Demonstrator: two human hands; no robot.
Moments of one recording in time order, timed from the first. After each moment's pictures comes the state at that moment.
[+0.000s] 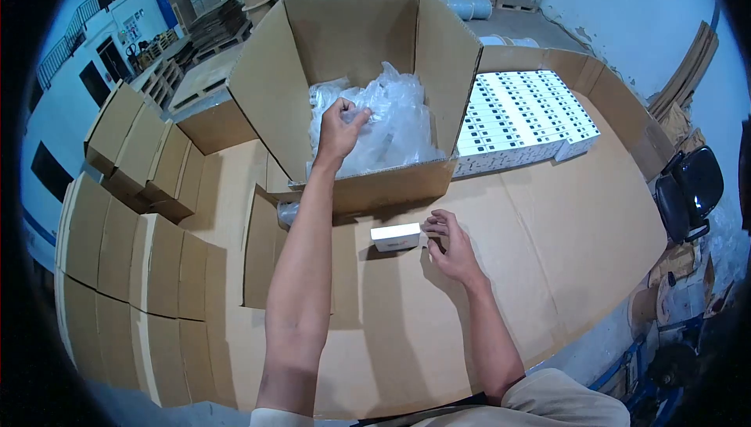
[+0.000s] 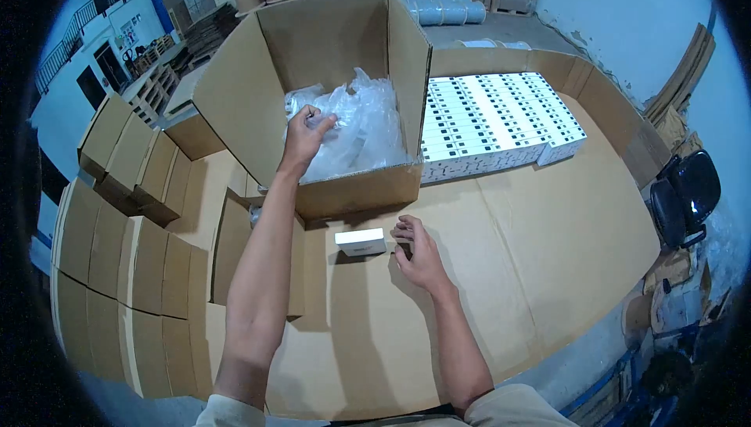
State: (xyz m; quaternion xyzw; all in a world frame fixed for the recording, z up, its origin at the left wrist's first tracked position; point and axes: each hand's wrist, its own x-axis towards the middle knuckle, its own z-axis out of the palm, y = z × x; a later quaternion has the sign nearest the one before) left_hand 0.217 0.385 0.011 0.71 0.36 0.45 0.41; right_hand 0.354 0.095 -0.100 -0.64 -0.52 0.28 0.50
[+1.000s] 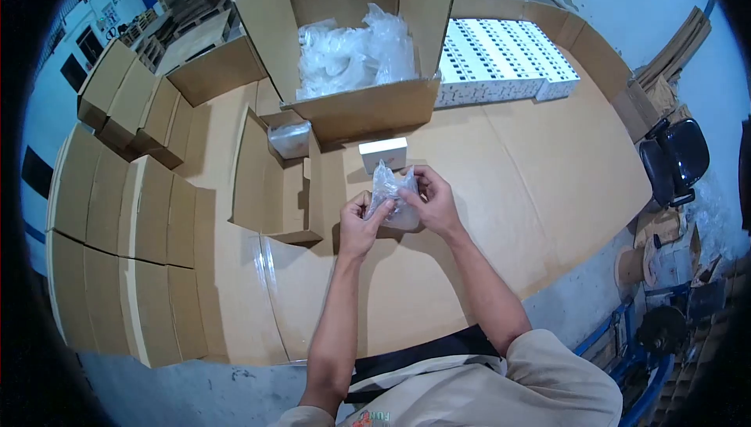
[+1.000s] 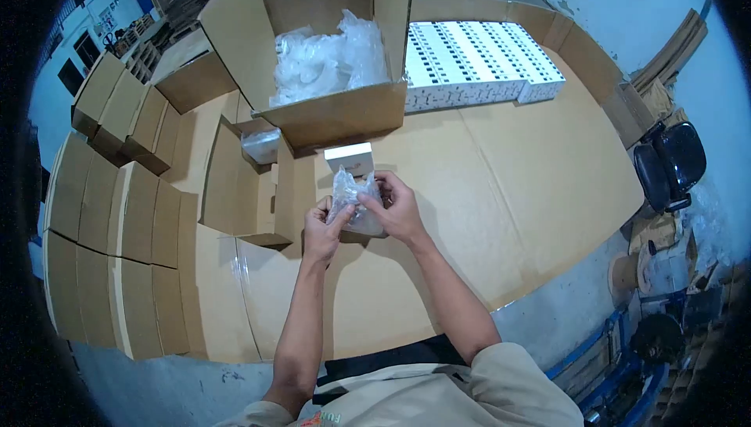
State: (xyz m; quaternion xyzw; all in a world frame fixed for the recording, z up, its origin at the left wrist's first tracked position) left_hand 0.120 0.105 -0.126 0.59 0.36 0.38 0.62; right_hand 0.297 0.046 -0.100 -0.52 -0.46 0.36 0.63
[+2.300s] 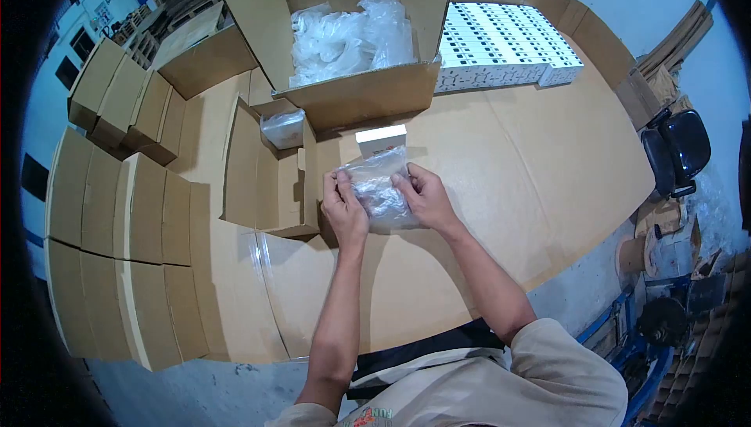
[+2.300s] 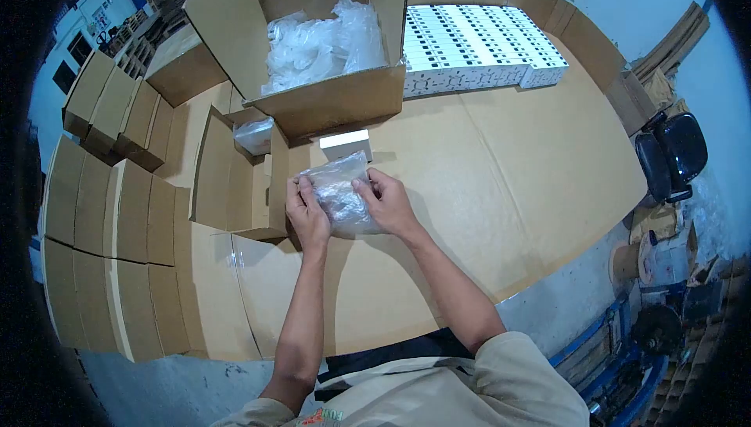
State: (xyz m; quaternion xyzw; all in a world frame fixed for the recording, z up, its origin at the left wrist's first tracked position) left_hand 0.139 0.108 -0.103 0.59 0.48 0.57 0.31; right_hand 0.288 0.051 -0.101 -0.58 -0.45 0.39 0.55
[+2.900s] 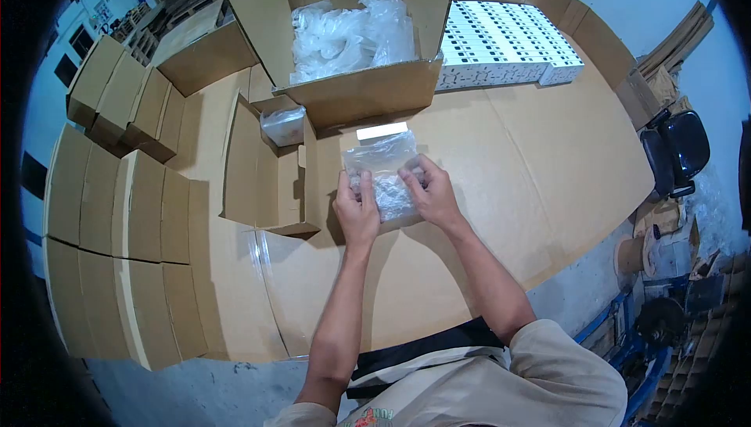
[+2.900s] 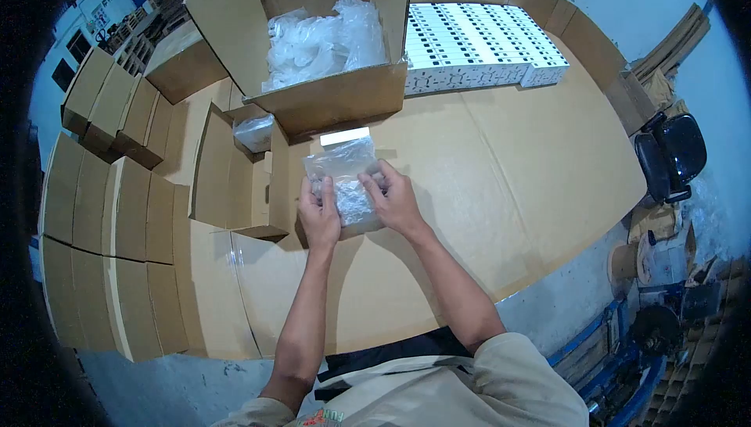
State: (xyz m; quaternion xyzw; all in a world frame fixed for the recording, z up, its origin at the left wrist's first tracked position) left_hand 0.148 0.097 -0.107 0.60 0.43 0.55 0.39; right_hand 0.288 0.046 -0.083 -0.62 -0.44 0.32 0.56
